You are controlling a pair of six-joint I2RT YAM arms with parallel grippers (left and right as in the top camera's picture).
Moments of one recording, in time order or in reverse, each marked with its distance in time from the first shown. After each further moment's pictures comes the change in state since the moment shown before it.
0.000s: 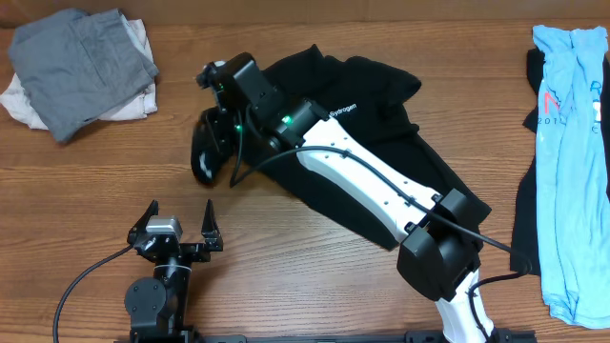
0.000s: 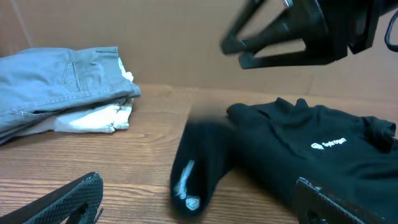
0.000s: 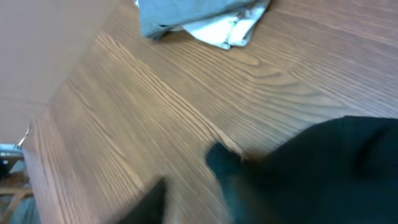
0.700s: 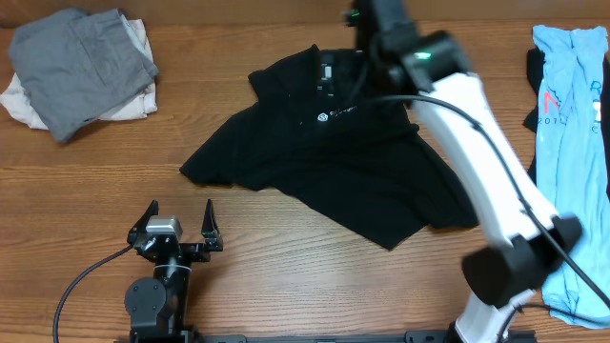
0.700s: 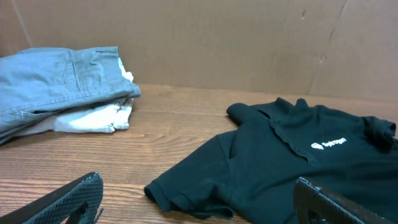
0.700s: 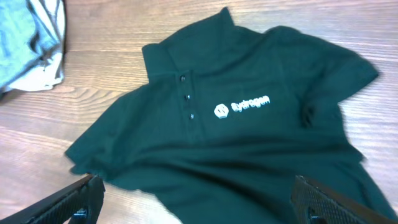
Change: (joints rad) left arm 0.000 0.000 0.000 0.000 0.000 0.000; right arm -0.374 -0.253 0.083 -0.571 0.242 -0.003
